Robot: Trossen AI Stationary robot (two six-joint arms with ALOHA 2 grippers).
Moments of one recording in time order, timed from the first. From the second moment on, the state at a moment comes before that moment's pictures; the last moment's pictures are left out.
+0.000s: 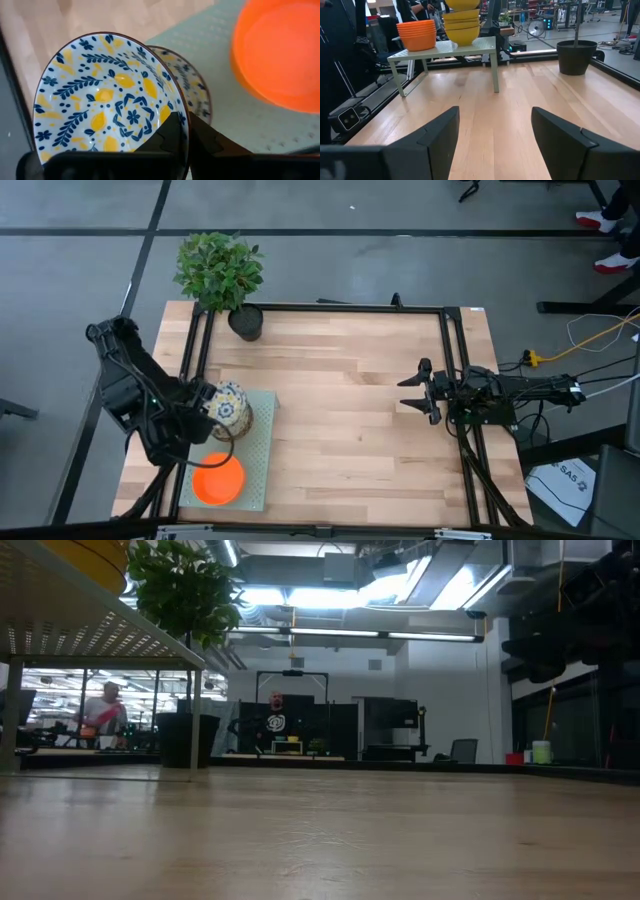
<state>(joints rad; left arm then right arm) -0.91 1.24 1.51 -1.57 -0.41 -0.41 0.05 0.08 0.01 0.02 0.00 0.10</state>
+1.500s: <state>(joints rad) -0.96 1.24 1.41 -1.50 -0.41 -0.35 0.05 0.08 0.01 0.02 0.00 0.10</state>
